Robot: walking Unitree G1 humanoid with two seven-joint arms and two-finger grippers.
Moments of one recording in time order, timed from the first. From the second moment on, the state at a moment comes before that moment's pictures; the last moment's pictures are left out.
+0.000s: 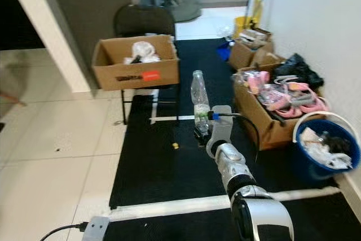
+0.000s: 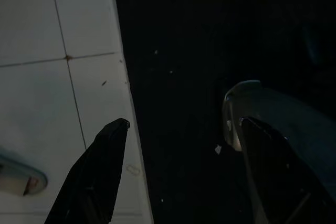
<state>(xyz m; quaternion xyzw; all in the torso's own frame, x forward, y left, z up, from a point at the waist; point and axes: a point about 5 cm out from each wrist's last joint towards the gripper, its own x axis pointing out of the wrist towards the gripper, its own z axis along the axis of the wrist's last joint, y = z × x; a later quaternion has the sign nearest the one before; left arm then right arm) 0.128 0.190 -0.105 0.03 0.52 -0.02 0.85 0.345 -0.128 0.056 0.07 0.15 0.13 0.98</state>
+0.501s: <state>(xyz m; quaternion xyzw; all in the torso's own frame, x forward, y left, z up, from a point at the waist) 0.120 0.190 -0.108 0.03 0.54 -0.02 0.84 0.339 -0.129 0.047 0.07 0.16 0.13 0.98</state>
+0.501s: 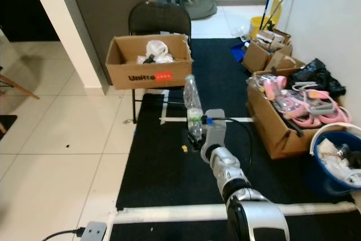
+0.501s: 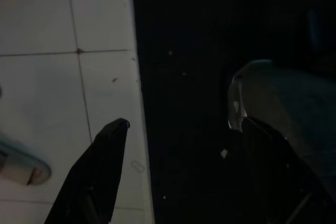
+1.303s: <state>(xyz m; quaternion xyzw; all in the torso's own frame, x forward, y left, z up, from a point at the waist) 0.126 0.194 -0.105 0.04 0.53 -0.03 0.85 0.342 -0.118 0.052 0.08 0.15 0.14 0.98</state>
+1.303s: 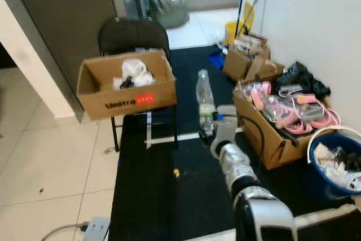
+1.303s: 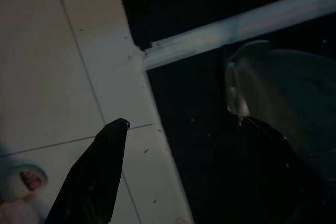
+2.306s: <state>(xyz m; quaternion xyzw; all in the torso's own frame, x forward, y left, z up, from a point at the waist) 0.121 0.193 -0.107 0.05 0.53 -0.03 0.84 0.334 -0.089 0.055 0.06 0.12 0.26 0.96</state>
